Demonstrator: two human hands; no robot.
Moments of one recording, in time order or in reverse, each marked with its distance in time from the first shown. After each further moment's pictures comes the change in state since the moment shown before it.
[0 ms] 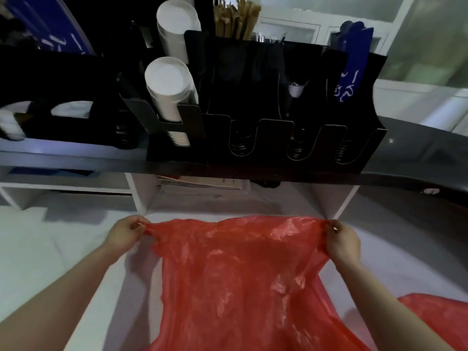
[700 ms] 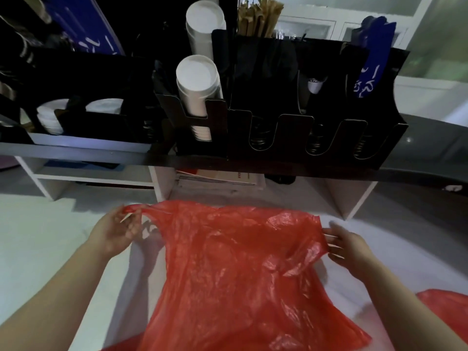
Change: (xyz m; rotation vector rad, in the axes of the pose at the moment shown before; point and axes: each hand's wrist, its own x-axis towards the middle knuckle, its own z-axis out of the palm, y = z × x) left_hand -0.024 -0.003 -0.060 -1.398 -0.014 -0.480; right_hand -0.027 -0.004 -0.005 0.459 -0.455 0.386
